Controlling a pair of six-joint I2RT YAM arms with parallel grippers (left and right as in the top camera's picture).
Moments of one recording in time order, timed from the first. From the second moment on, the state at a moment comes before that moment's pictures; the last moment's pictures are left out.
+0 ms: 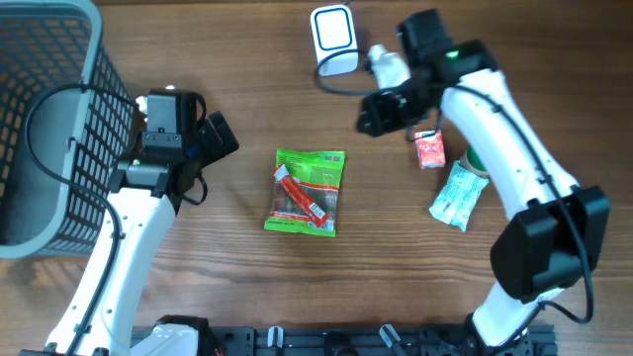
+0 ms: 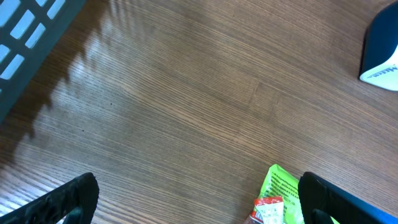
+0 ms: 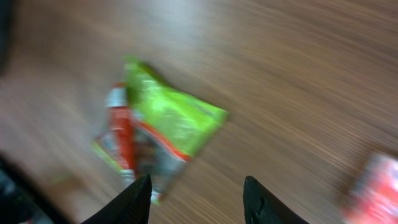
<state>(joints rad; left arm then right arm) -0.11 1.31 1.04 -0.70 -0.15 -0.55 0.34 1.89 1.68 -1.09 -0.41 -0.05</state>
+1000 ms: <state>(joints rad) -0.11 1.31 1.04 -0.70 -0.15 -0.55 0.70 1.92 1.22 -0.38 -0.35 0.18</state>
